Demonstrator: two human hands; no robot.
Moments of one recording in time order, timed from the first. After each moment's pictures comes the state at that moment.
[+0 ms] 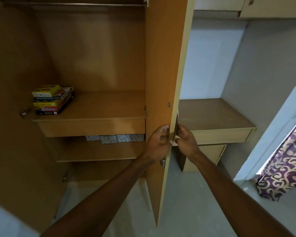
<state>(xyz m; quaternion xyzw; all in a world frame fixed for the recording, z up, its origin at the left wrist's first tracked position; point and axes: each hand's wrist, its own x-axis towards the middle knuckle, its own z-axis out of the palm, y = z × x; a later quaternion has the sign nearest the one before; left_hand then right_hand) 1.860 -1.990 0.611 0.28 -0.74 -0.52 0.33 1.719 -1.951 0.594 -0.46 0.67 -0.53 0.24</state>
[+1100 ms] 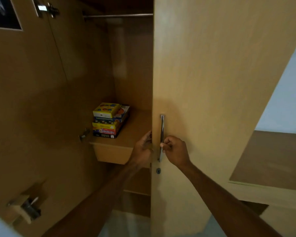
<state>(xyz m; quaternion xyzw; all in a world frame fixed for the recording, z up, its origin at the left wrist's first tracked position) 2.118 -2.393 0.611 0.38 -0.66 -0.50 0.41 1.959 -2.387 0.581 -0.62 0.64 -0.44 0.11</state>
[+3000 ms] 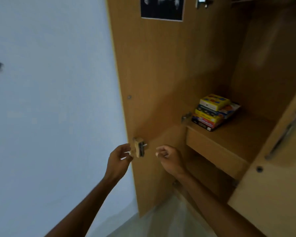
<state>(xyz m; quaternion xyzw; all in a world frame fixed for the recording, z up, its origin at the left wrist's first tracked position) 2.416 -2.210 0.563 0.71 -0.36 -0.23 0.57 2.252 -2.345 0.536 -0.75 0.40 -0.29 0.44</state>
